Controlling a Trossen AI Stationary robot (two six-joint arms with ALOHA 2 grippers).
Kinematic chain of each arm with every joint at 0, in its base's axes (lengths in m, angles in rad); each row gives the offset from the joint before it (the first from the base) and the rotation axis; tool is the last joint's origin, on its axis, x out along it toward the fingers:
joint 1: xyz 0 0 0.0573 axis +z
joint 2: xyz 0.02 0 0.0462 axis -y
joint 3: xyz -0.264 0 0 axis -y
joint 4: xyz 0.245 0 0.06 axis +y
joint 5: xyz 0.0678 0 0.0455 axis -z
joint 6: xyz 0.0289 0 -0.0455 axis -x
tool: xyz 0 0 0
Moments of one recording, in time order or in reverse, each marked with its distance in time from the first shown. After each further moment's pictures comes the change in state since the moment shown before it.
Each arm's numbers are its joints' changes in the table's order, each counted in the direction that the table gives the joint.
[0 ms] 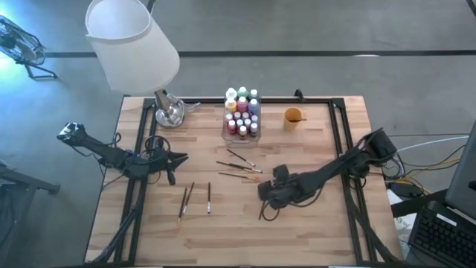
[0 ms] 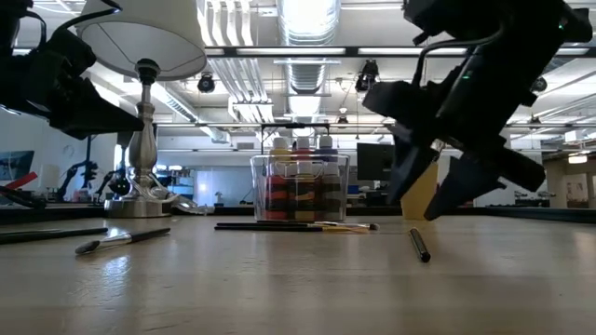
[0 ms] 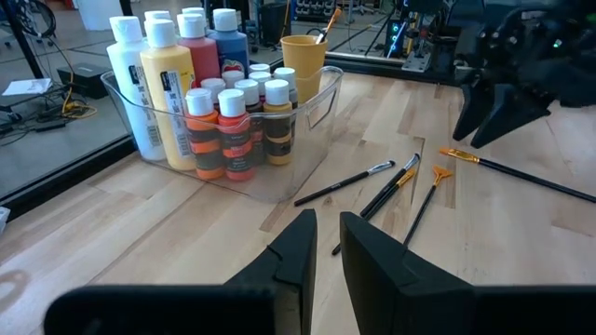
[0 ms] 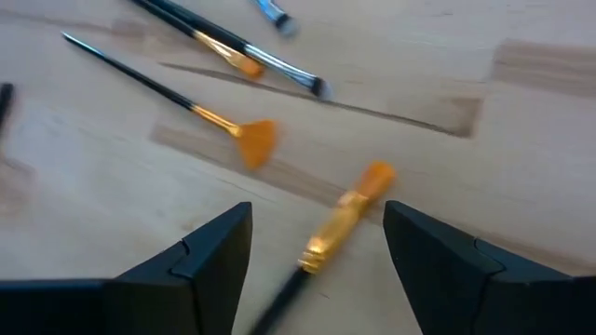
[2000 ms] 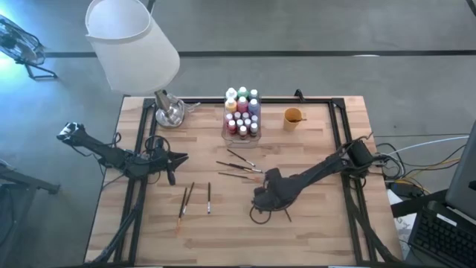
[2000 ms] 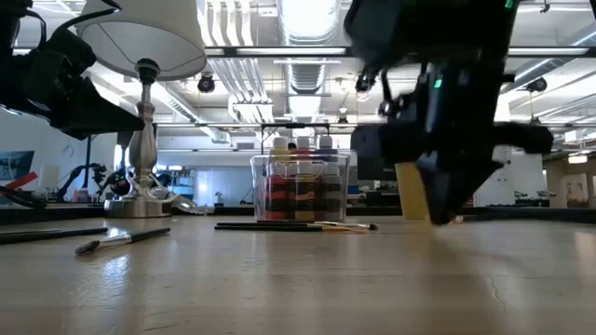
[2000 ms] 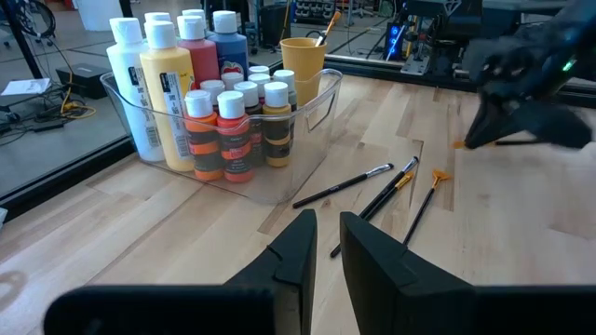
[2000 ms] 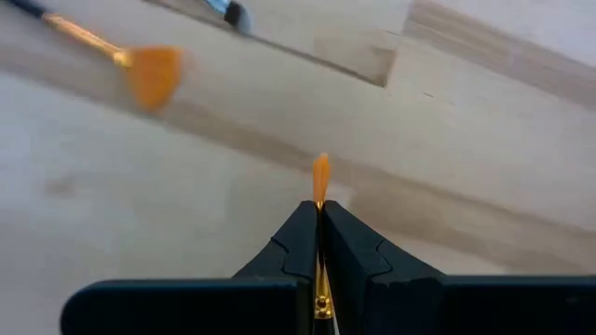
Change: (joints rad) left arm 0.000 0.000 -0.001 -0.014 0.000 0.000; right arm -0.029 -0.234 0.377 0.571 -0.156 -0.023
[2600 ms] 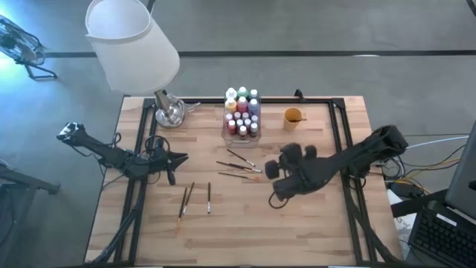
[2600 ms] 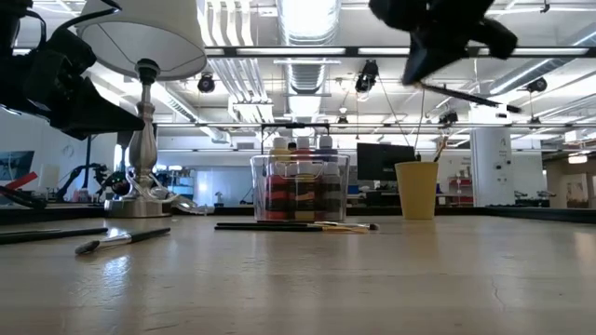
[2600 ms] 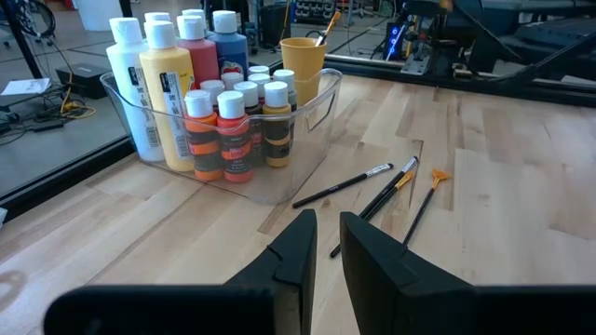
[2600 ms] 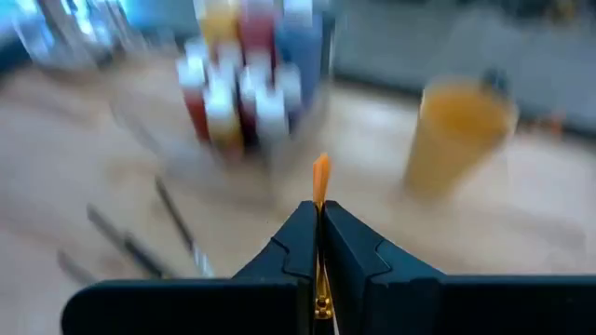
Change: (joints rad) left arm 0.000 0.000 0.000 0.000 0.000 0.000; right arm 0.004 0.377 -0.018 0.217 0.604 0.074
